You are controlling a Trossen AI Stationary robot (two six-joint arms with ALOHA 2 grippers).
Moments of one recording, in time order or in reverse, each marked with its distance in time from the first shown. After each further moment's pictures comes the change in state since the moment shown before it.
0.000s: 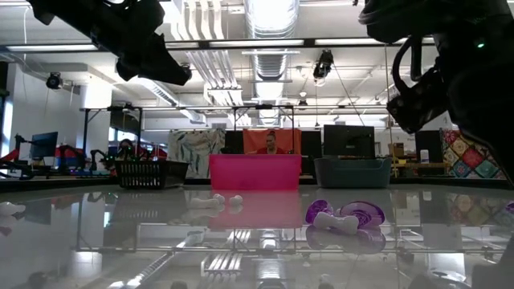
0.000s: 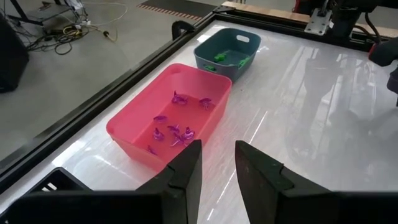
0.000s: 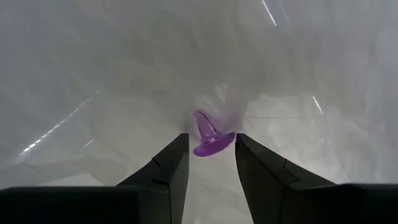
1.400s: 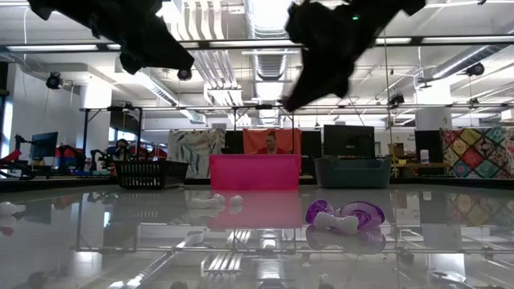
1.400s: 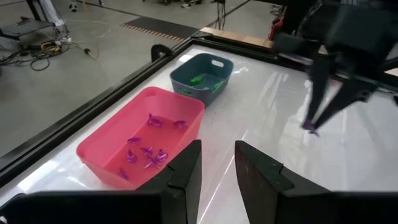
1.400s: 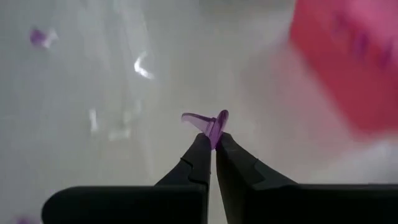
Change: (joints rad) left arm -0.060 0.000 0.000 0.107 0.000 -0.008; right arm -0.270 -0.196 -0.003 0.552 0.449 -0.689
